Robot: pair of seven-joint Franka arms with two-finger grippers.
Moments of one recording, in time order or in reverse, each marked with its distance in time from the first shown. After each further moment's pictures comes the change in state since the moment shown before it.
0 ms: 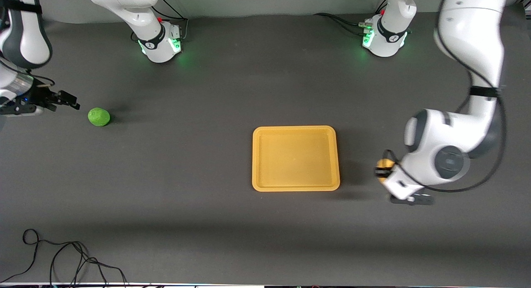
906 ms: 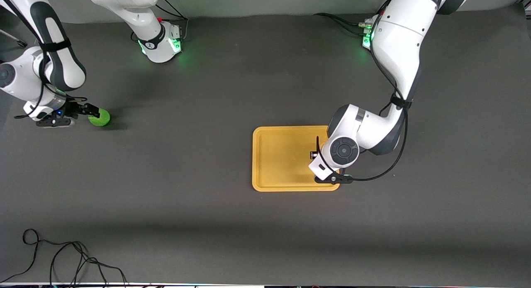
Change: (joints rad) left arm -0.224 0.143 0.012 -0.003 -0.045 0.040 -0.205; right arm -0.003 0.244 -0.016 -0.089 0.009 0.274 -0.039
